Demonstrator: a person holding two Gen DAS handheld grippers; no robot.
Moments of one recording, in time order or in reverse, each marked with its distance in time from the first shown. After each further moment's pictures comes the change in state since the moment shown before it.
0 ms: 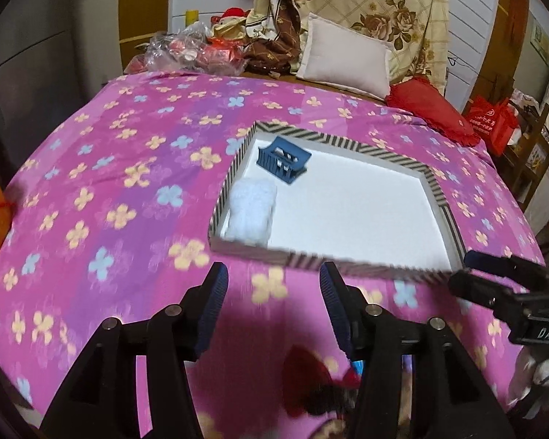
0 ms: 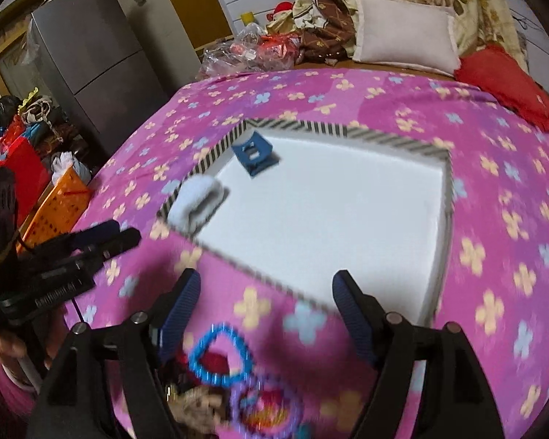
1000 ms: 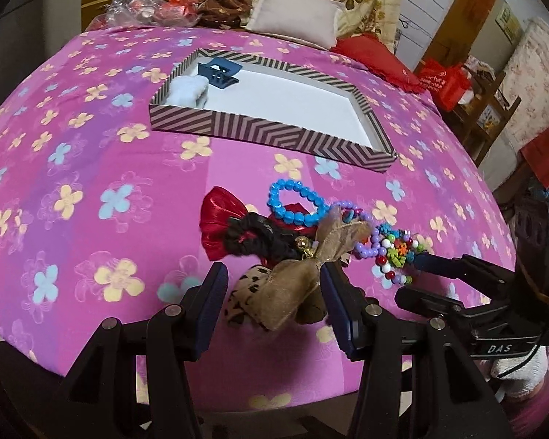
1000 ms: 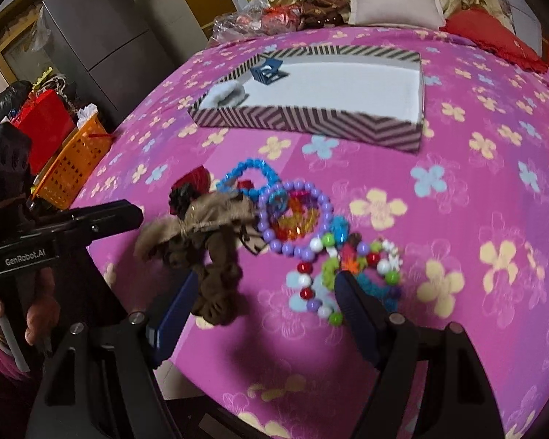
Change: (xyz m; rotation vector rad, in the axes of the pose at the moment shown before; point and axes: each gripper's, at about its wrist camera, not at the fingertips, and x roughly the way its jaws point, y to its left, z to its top) left arm -0.040 -0.039 -0.105 0.039 0.147 -0.184; right arm -0.040 0.013 -0.139 0.021 0.070 0.038
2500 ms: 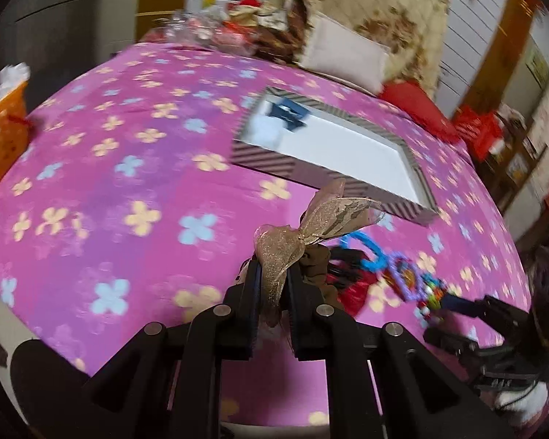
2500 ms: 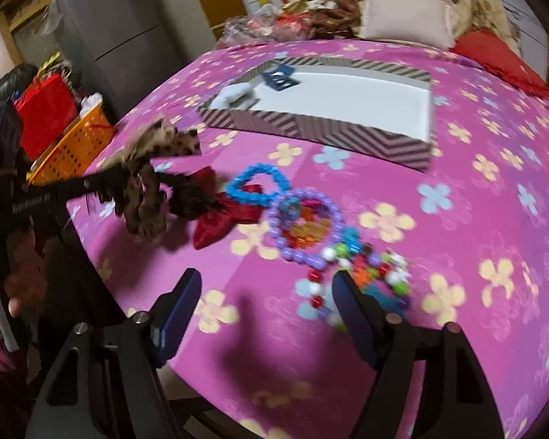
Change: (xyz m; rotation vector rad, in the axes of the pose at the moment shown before) left arm -0.033 0.064 0.010 -0.150 -0.150 0.118; right arm 0.009 0.028 0.007 -0.119 -0.018 -0.023
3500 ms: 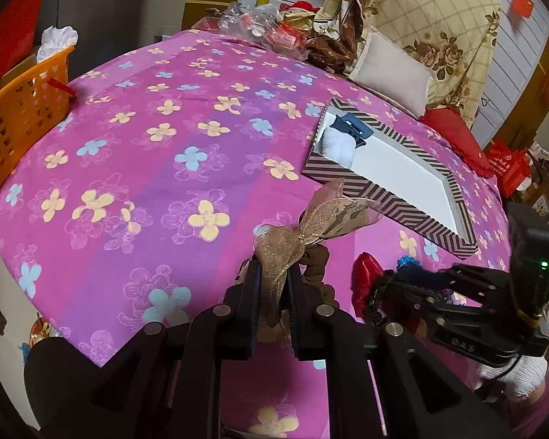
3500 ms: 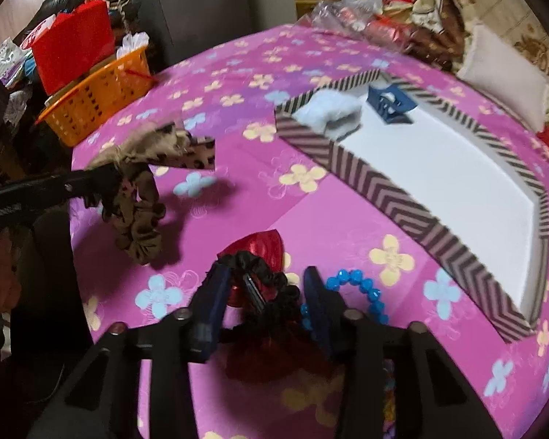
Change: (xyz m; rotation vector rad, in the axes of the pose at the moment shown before) left arm 0.005 0.054 0.005 -0.124 -0.005 0.068; right arm 0.101 0.056 0.085 -0.285 0.117 0.079
